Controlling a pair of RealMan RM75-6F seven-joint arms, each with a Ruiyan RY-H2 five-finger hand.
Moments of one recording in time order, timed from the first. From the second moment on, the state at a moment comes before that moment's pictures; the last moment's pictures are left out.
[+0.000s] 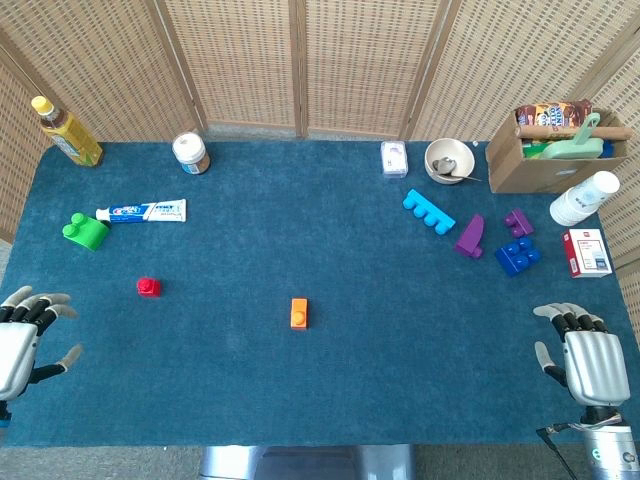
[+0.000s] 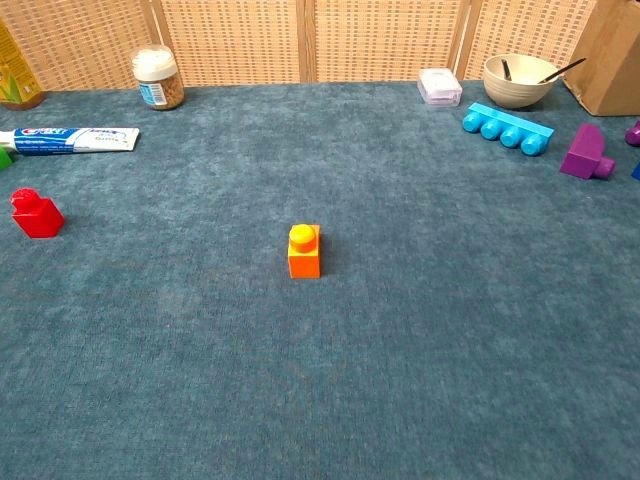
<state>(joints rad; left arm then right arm) -0.08 -1.03 -0.02 -1.80 1.52 1.48 0.12 0.06 -1.18 0.09 -1.65 -1.51 1.54 -0.15</state>
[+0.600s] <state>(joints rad) -0.12 -1.00 -0.03 -1.82 1.50 1.42 0.15 0.04 -1.18 0.09 -1.66 -1.52 1.57 -0.16</state>
